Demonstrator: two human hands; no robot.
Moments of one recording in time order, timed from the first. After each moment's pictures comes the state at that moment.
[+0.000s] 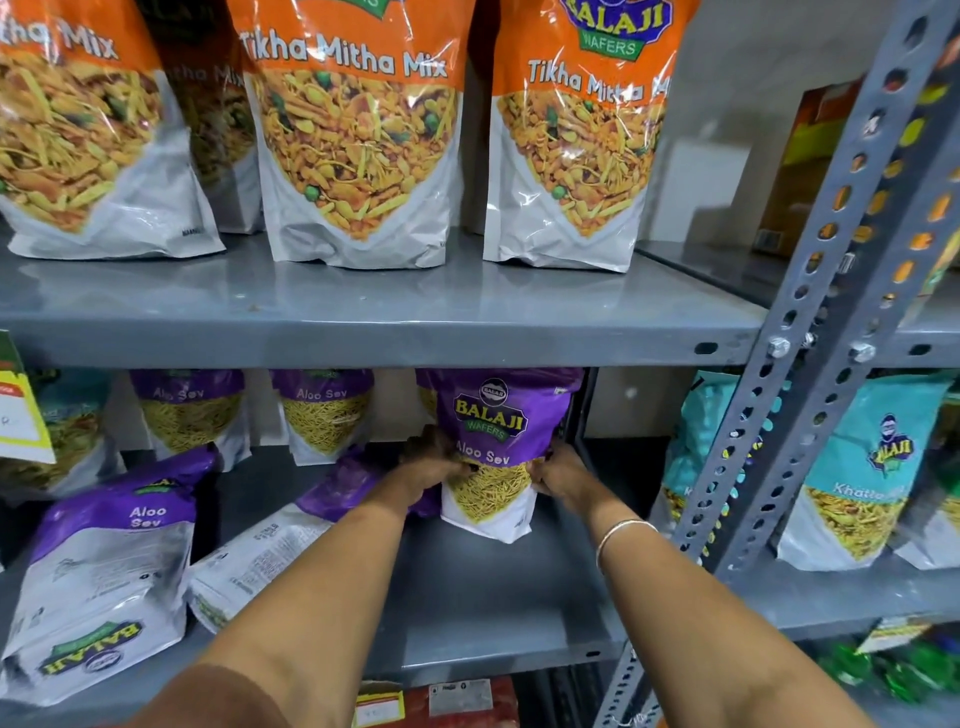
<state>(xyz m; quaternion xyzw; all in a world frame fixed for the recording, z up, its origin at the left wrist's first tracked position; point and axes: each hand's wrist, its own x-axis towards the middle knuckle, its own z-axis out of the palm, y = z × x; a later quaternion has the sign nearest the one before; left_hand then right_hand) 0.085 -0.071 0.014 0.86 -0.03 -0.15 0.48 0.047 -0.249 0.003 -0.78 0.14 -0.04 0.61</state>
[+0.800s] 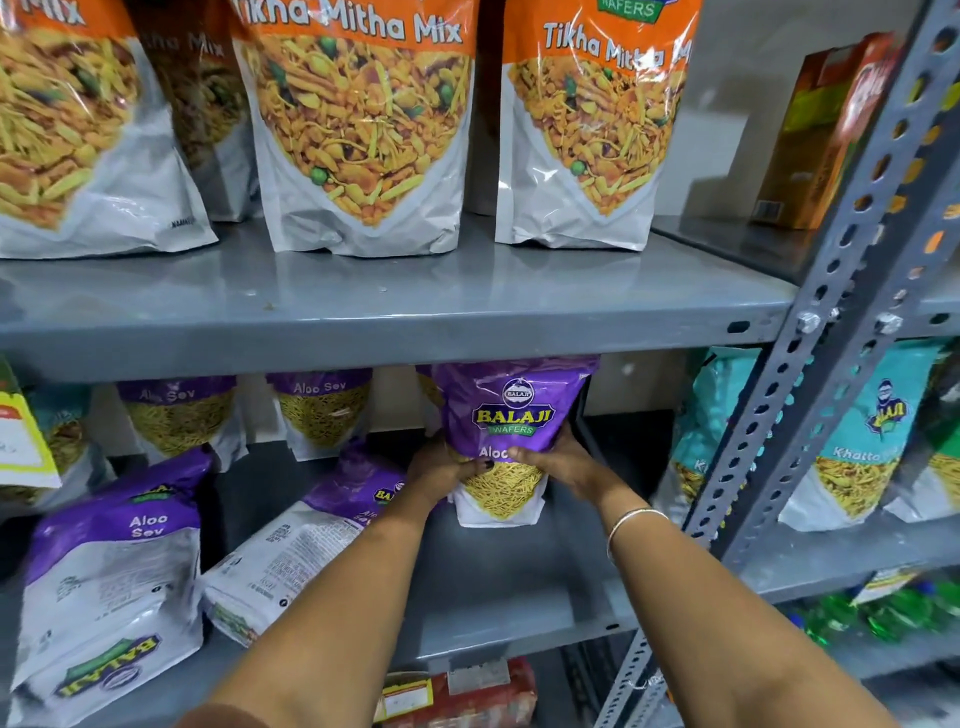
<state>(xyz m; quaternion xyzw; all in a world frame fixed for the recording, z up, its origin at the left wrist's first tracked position) 0.086 -0.061 -0.012 0.84 -0.10 -0.10 0.52 0.027 -0.229 0.016 -0.75 0.08 -0.04 0.66</state>
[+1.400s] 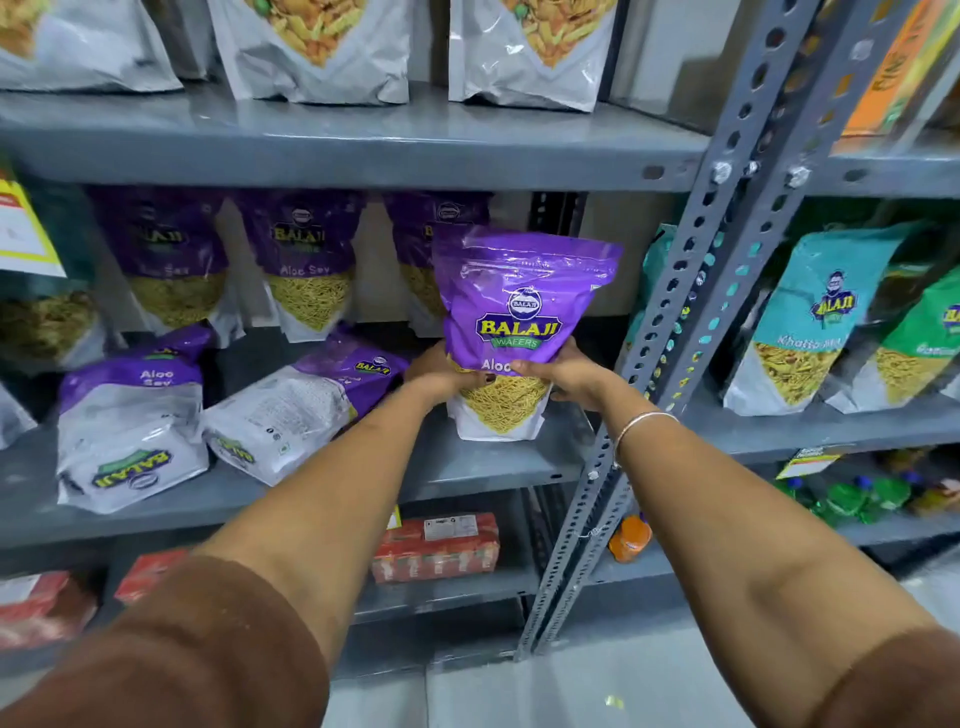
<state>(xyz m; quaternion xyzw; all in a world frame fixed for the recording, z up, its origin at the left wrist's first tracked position) 0.000 -0.087 -0.008 0.85 -0.10 -0.11 0.51 -0.069 -0.250 0.031 -0.78 0.12 0.03 0.62</state>
